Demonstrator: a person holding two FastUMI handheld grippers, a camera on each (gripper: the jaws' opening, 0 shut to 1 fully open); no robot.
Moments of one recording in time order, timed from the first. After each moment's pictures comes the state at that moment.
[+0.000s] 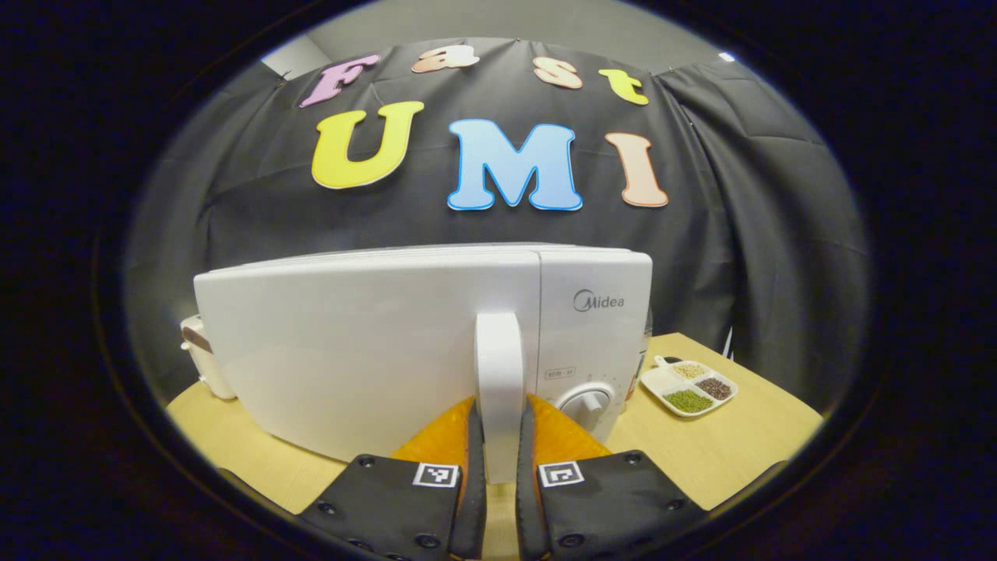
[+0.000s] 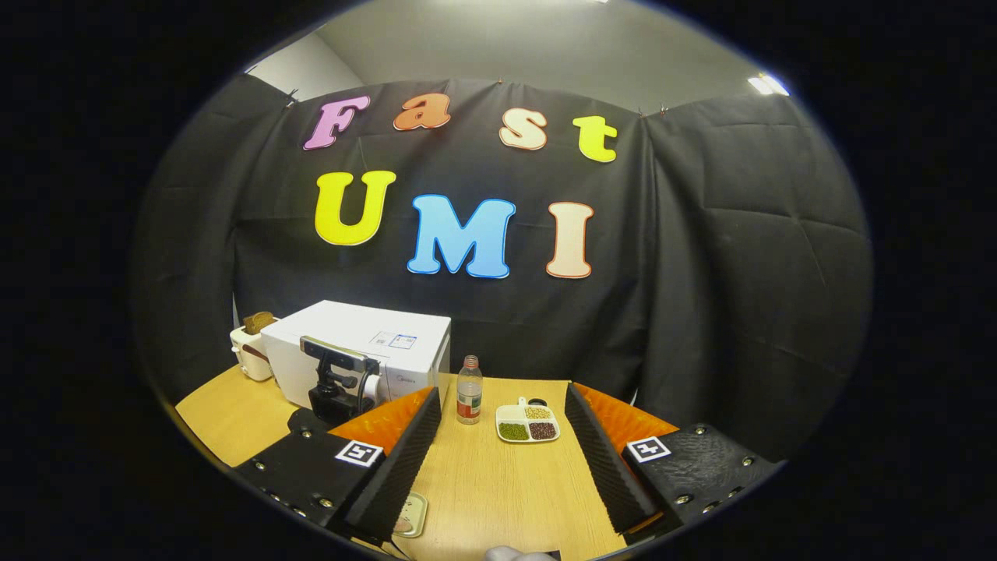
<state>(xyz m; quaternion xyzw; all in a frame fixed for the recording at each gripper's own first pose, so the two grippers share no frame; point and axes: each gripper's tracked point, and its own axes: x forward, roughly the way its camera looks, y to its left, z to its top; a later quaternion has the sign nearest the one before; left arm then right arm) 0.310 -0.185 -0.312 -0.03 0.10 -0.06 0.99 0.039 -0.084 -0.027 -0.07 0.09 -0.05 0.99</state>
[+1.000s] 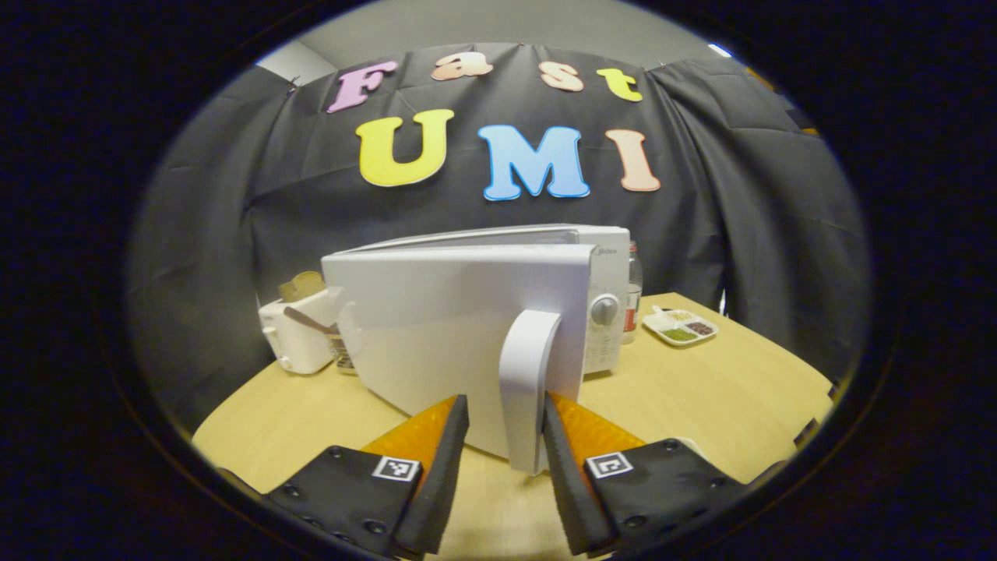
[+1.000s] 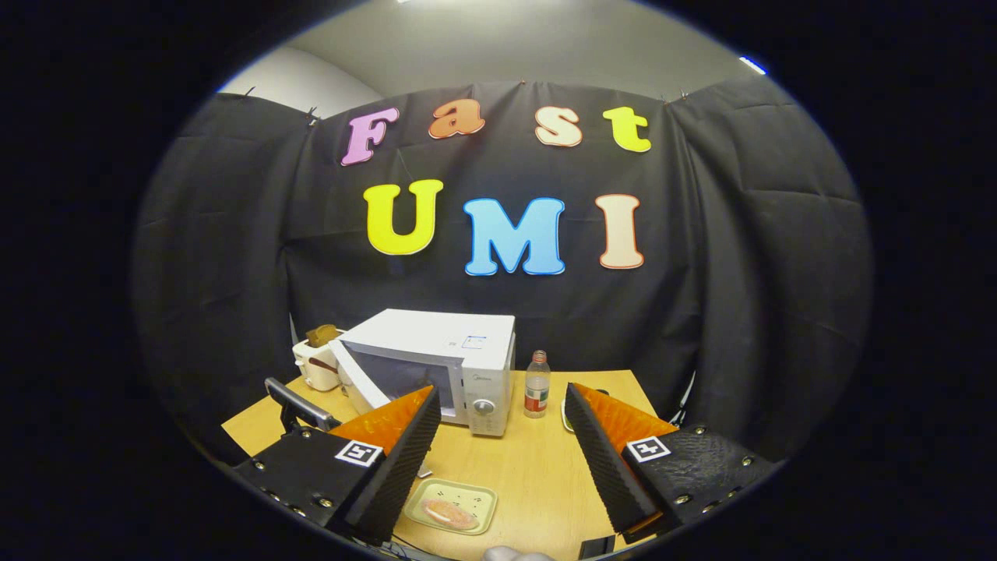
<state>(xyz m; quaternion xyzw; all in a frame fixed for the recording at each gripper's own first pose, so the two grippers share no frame) 0.104 -0.059 -0.317 0.00 0.15 -0.03 0.99 0.015 0.000 -0.024 -0.03 0.09 0.06 0.99</state>
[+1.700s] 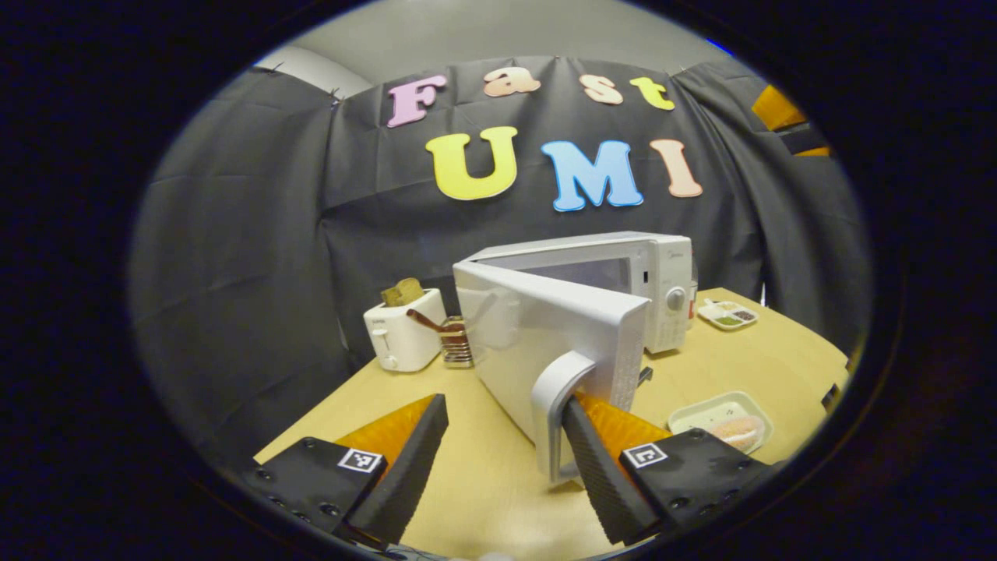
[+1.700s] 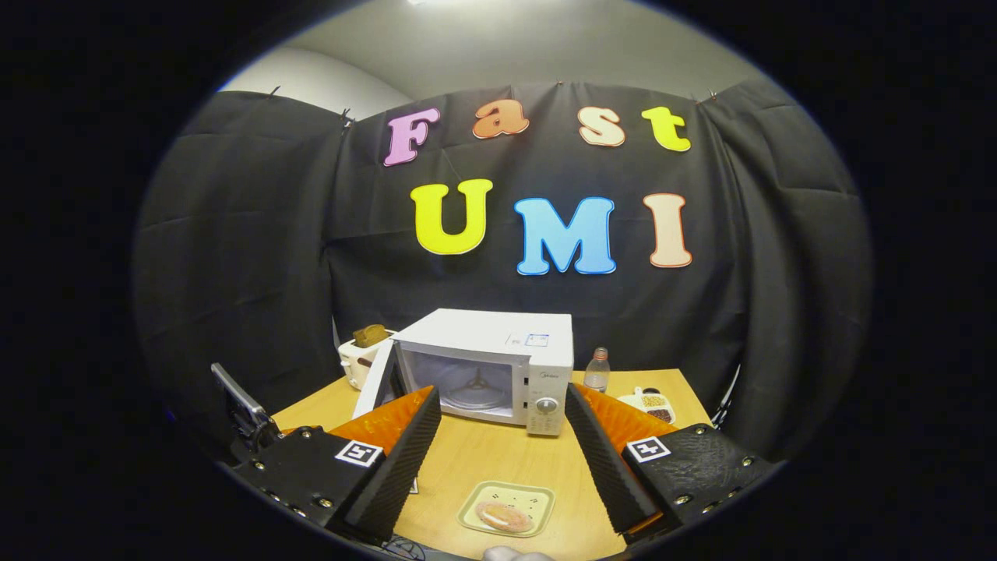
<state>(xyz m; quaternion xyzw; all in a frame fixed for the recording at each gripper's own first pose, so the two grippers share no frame) 0.012 0.091 -0.296 0.04 0.13 0.06 0.99 0.006 0.082 -0.048 -0.01 0.10 0.12 0.99</state>
